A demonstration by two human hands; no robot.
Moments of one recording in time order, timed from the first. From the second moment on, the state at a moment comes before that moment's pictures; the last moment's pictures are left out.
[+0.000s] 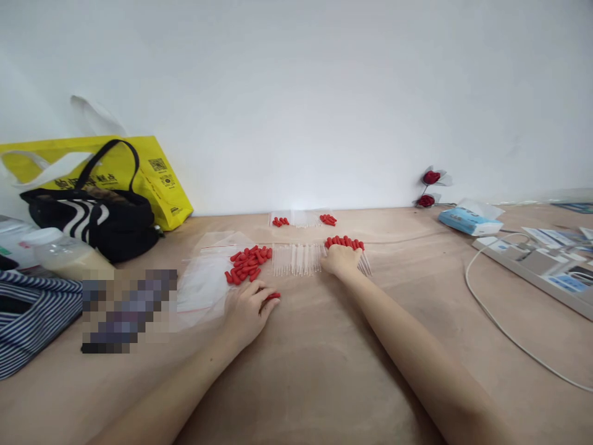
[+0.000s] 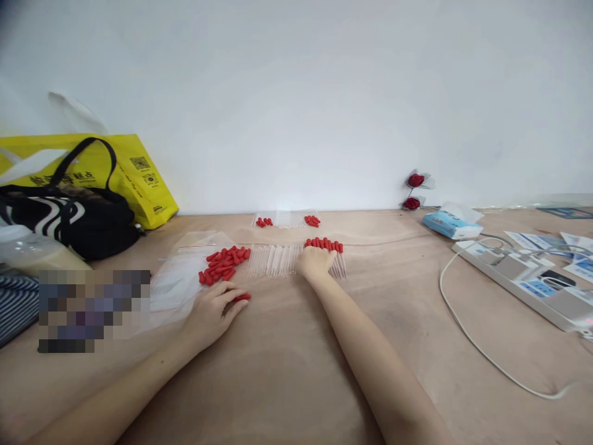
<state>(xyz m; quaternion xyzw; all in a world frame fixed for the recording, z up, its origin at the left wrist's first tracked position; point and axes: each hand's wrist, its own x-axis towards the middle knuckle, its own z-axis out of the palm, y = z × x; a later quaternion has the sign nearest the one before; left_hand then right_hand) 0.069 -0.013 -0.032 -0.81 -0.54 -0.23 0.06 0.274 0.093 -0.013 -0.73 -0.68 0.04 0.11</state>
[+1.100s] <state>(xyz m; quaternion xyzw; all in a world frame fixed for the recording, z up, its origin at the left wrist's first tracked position) 0.113 -0.019 -0.031 -0.81 -0.50 -0.31 -0.03 0.310 -0.007 -0.042 -0.32 -0.88 0.09 0.34</state>
